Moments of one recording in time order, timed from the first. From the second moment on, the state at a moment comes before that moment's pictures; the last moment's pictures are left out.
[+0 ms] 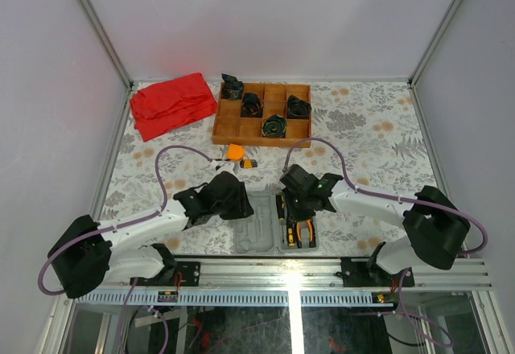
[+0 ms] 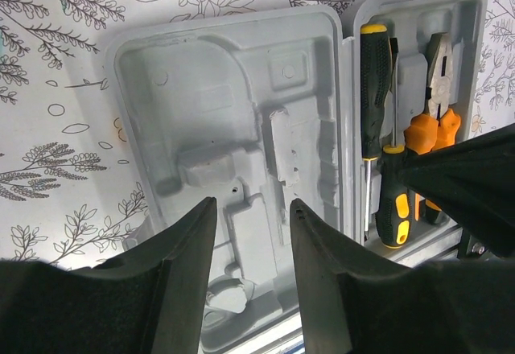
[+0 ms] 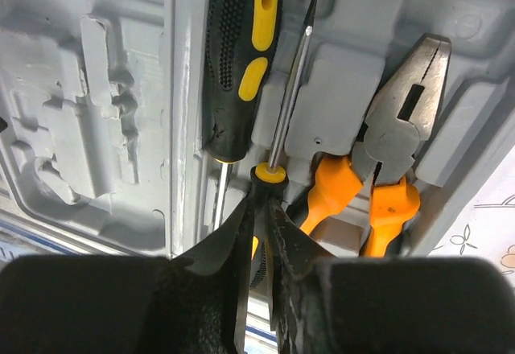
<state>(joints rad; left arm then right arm) -0.85 1.18 0.57 -0.28 -0.04 -0.89 0.90 1.45 0.80 -0.52 -0.05 0.70</state>
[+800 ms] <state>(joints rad) -0.80 1.06 0.54 -0.28 -0.04 -0.89 0.98 1.53 0.96 -0.68 0.15 0.71</state>
